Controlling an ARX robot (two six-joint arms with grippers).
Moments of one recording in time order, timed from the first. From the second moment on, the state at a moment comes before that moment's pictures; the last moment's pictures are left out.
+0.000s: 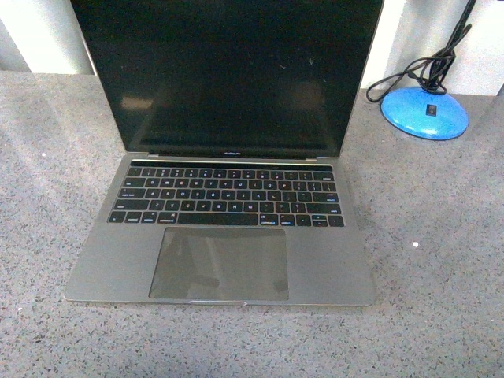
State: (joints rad) left arm -0.15 1.79 1.19 0.09 0.04 -0.20; right arm 0.30 1.89 1.29 0.07 -0.09 0.01
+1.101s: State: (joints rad) left arm -0.15 1.66 0.96 -0.01 0.06 -0.29; right arm 0.37 1.83 1.04 0.13 -0.01 0.13
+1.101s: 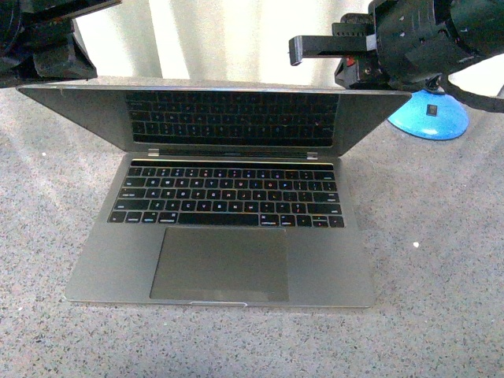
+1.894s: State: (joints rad) left arm -0.19 1.61 0.86 -0.01 0.09 -0.36; right arm 0.37 1.83 0.94 0.18 0.00 0.19
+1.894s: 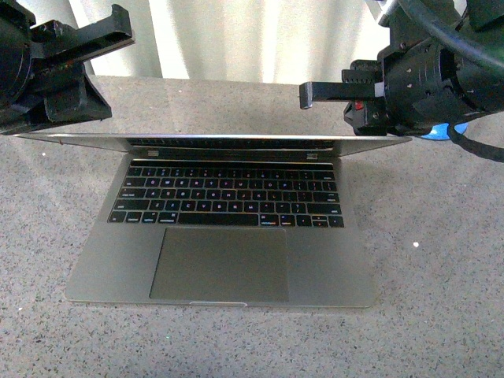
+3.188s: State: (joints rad) left arm -0.21 1.65 0.72 0.08 0.09 -0.43; right arm 0.38 1.85 0.81 0.28 0.00 0.33
